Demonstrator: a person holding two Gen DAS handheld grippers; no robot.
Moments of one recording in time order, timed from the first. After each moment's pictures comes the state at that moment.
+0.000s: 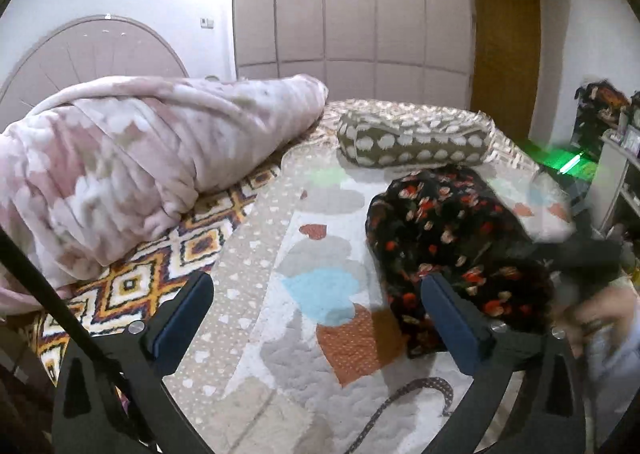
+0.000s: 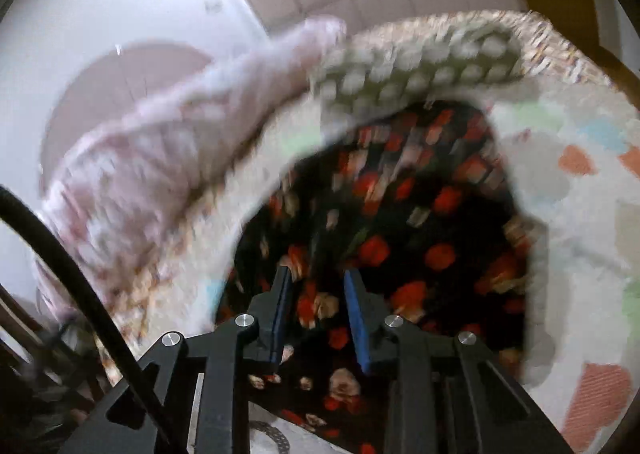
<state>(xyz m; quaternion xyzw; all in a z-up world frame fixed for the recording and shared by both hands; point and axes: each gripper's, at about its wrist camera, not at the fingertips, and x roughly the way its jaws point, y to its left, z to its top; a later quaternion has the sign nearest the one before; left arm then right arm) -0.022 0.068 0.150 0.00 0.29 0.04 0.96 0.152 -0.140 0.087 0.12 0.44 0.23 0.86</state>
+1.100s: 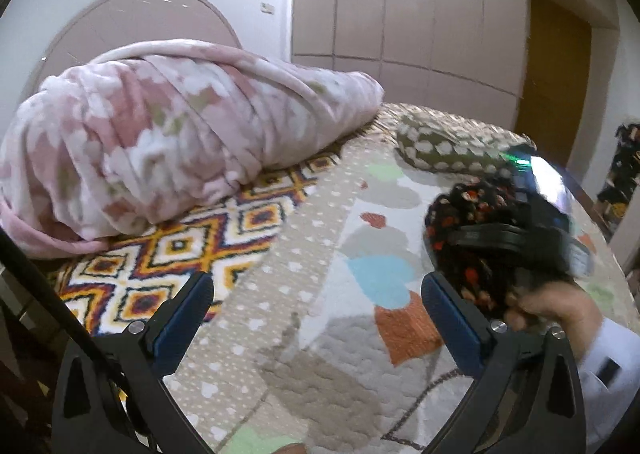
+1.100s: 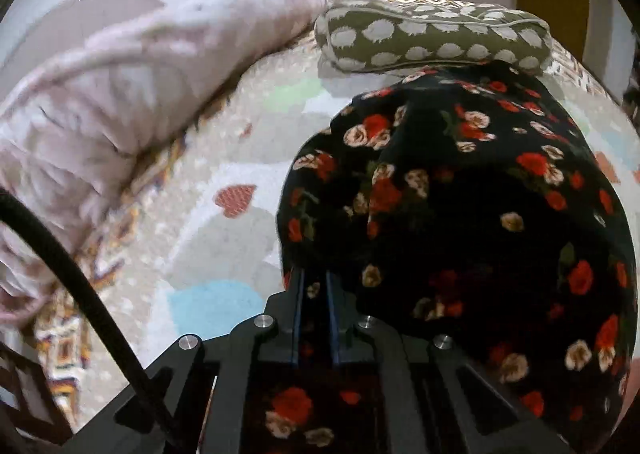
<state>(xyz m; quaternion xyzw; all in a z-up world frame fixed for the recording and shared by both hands) -0.053 0.113 0.144 -0.06 0.28 0.14 0.95 0.175 -0.038 0.063 0.07 0.47 0.15 0.87</state>
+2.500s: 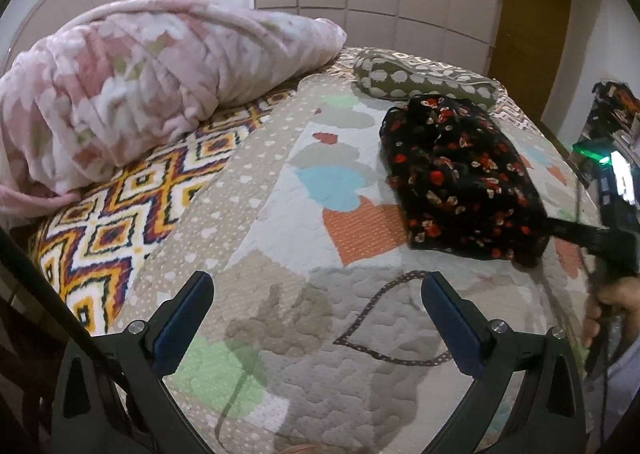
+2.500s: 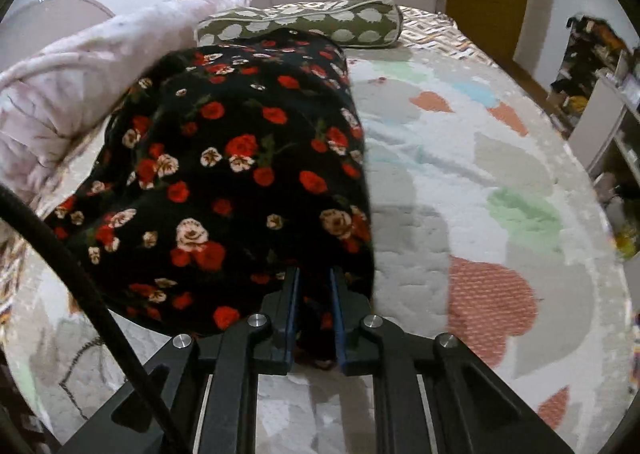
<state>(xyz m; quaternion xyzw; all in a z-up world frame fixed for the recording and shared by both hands) -0.088 0.066 0.103 -0.05 0.38 0.08 0.92 0.072 -0.192 0.061 0.00 0.47 0.02 0.88</state>
